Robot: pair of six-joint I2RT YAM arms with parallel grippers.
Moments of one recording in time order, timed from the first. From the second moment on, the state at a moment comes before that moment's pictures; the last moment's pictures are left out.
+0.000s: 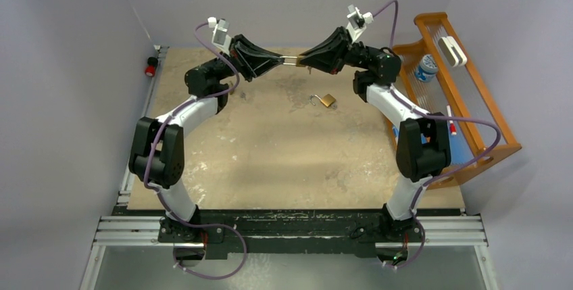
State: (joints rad) left arm -0.28 1.76 1.23 1.53 0.98 -1.12; right arm 0.25 1.82 1.40 1.44 -1.15 1.19
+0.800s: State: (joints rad) left arm -0.23 1.73 1.23 1.53 1.02 -1.10; right arm 0.21 1.83 1.40 1.45 -1.11 1.25
